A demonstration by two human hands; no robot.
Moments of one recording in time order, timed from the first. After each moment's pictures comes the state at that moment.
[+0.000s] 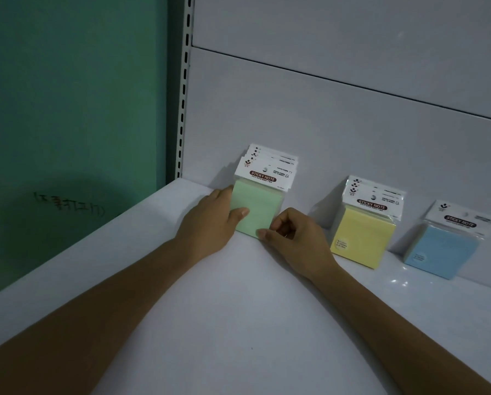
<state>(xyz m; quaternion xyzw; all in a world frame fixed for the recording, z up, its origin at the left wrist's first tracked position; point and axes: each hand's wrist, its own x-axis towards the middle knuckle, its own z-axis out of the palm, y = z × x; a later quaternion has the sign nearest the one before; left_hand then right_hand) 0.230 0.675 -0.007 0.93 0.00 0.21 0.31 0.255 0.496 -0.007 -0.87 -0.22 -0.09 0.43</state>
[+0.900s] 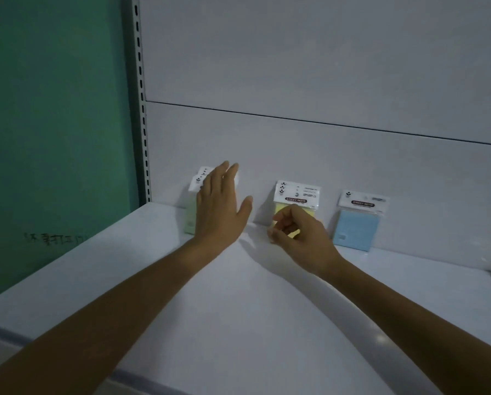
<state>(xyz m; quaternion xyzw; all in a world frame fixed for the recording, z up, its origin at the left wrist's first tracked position) 0.208 0.565 0.042 0.88 -0.02 0.40 0.25 0.206 0.388 0.032 -0.84 -0.27 -0.15 0.44</state>
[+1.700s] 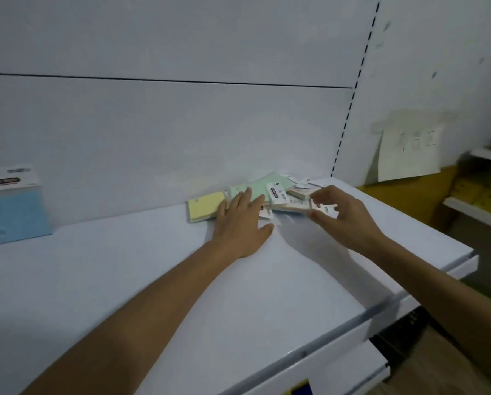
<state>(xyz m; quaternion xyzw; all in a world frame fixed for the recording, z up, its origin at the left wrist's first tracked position) 0.197 0.018 -0.022 0.92 -0.37 0.09 0.14 0.075 -0.156 0.012 -0.92 0.11 -0.26 0.27</state>
